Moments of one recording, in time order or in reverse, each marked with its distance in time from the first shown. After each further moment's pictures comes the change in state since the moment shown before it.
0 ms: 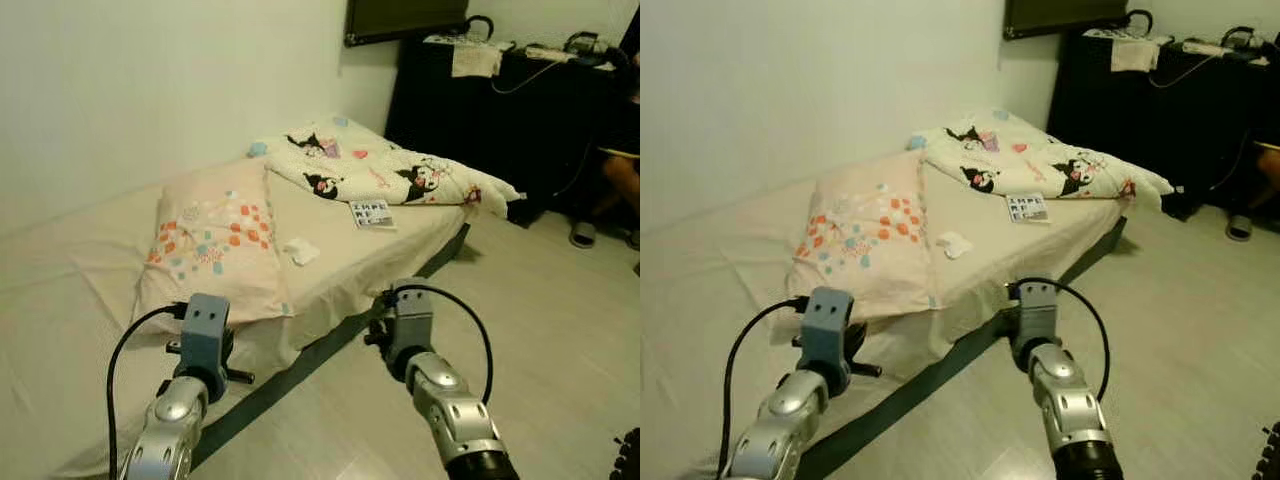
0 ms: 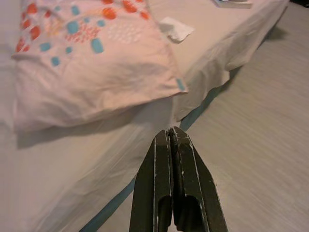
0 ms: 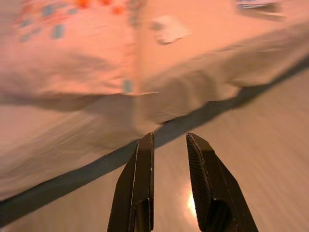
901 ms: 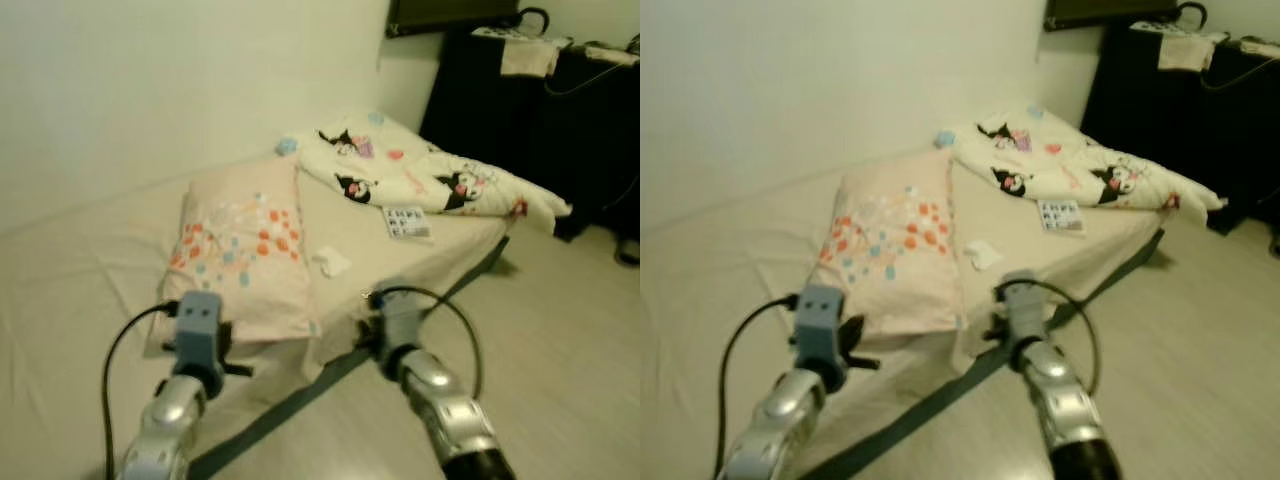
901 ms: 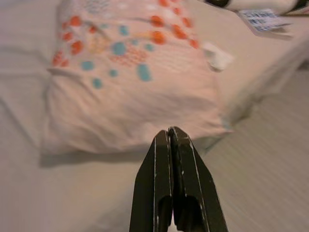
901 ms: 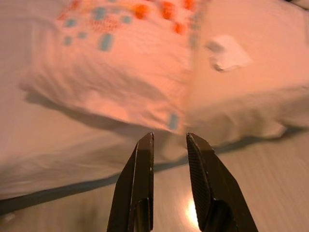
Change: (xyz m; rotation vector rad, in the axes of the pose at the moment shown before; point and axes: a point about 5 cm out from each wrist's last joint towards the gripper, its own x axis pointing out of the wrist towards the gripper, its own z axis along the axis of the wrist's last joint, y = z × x) left arm -0.003 0.004 0.007 -0.052 -0.057 0.001; right arm 0.003 0.020 0.000 -0.112 0.005 0.102
